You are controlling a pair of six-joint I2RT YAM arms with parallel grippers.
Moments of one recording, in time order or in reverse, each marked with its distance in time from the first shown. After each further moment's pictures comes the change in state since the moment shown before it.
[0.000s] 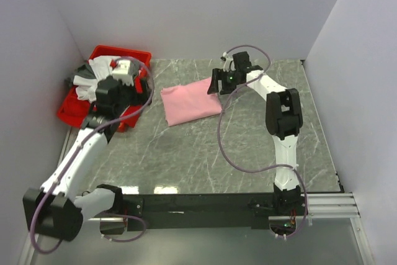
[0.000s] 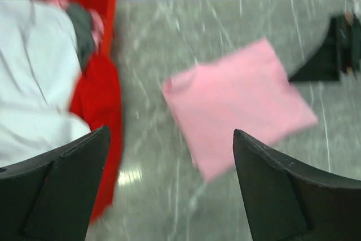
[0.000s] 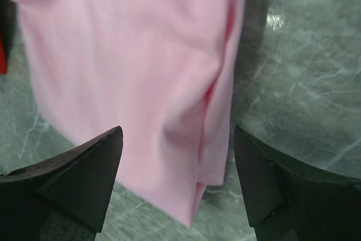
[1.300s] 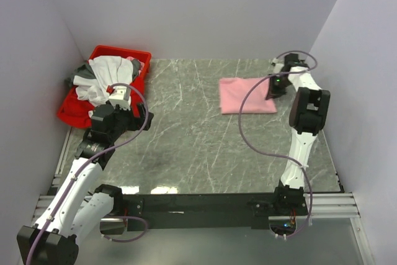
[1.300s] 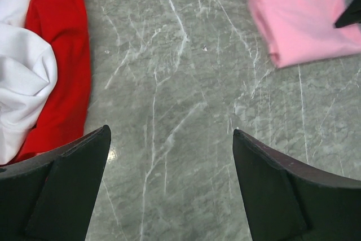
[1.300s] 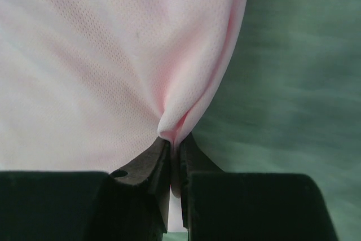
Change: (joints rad) left arm 0.000 -0.347 -0.316 -0.098 0.101 -0.078; right arm -0.353 0.104 0.109 -0.343 0.183 -0.241
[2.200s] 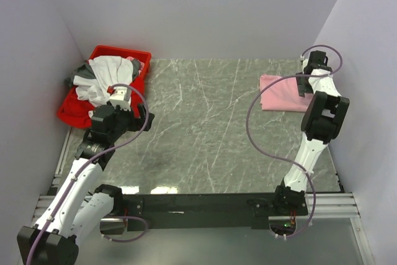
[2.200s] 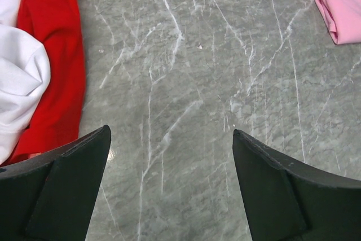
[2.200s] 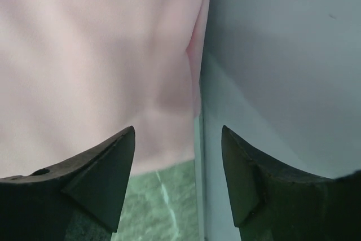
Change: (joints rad) left arm 0.000 -0.005 -0.013 0.008 0.026 0.000; right arm -0.200 -0.123 -0.076 0.188 0.621 -0.330
